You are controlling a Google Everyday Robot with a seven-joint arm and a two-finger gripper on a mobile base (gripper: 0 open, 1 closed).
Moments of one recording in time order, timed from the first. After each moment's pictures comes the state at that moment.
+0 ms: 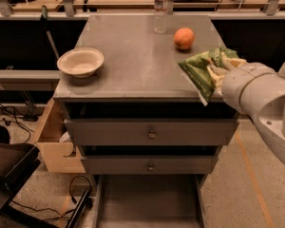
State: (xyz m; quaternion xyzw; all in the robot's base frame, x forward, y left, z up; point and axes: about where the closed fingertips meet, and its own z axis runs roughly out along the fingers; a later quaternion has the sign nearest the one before) arm 0.550 -0.190 0.941 -0.26 0.75 -0.09 0.61
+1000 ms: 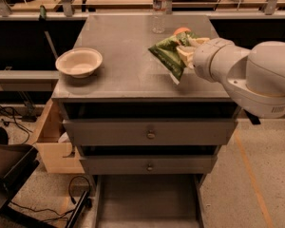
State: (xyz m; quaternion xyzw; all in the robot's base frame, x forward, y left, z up) arm 0.640 -0.128 0.944 -0.31 0.72 0.00 0.62
